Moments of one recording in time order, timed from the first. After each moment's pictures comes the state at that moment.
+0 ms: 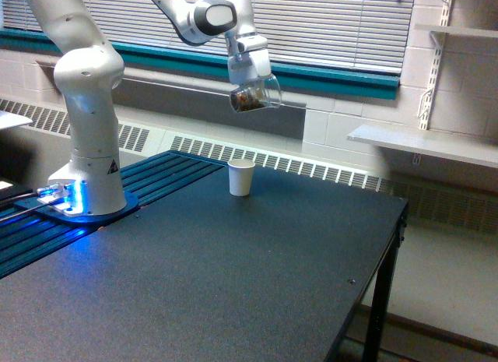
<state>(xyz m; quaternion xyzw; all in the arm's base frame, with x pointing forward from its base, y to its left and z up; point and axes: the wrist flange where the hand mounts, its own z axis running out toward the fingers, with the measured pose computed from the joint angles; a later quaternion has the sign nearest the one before) 0.227 0.321 0.378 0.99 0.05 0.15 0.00</state>
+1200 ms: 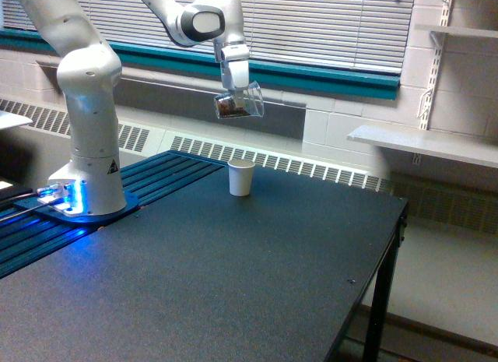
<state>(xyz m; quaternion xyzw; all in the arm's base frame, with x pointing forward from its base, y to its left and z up) 0.204 0.303 0.360 0.99 -0.05 0.10 -0.02</state>
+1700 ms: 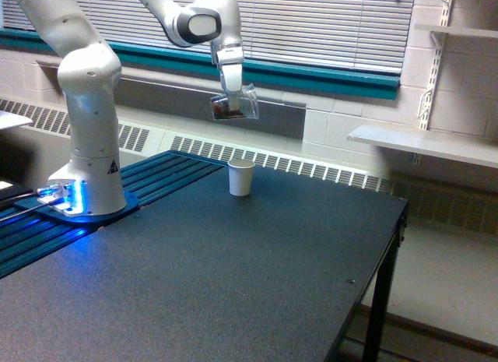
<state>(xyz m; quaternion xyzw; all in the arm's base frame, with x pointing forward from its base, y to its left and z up) 0.196 0.299 0.354 0.99 -0.09 0.09 -0.03</state>
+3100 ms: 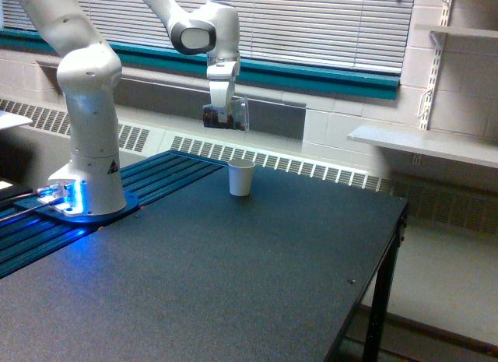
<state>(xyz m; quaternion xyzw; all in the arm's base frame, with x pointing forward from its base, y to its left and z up) 0.194 0.281 0.325 0.98 -0.20 0.02 -0.05</state>
